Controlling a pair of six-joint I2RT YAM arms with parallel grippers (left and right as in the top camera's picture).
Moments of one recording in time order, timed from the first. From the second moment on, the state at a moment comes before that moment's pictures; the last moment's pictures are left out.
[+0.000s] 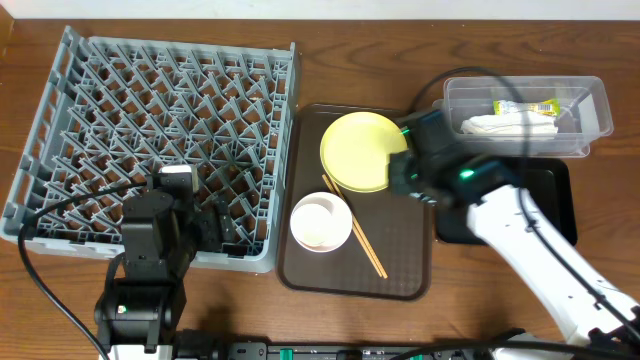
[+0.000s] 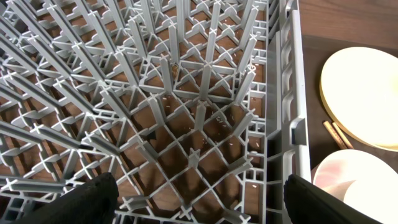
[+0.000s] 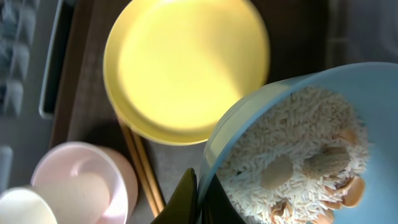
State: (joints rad) left arm -0.02 0.70 0.71 -0.71 0.01 -0.09; right arm 0.44 1.46 1.12 -0.70 -0.01 0.46
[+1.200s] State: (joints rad) left arm -0.02 0.70 0.71 -0.71 0.01 -0.09; right arm -0.46 1.51 0.76 -0.40 -1.16 0.42
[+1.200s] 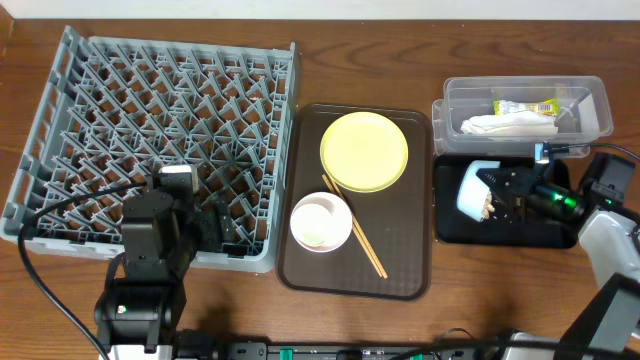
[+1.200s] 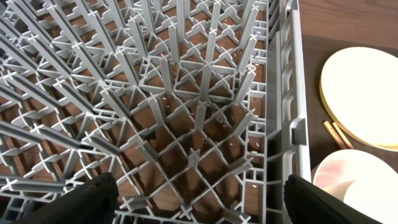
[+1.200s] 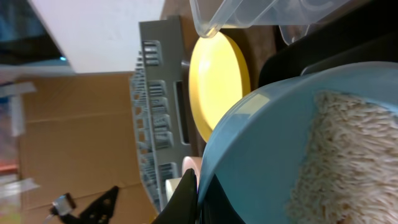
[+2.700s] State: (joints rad) left arm -0.02 0.70 0.71 -0.71 0.01 -0.09; right arm -0.54 1.79 0.76 -0.04 -1.48 0.68
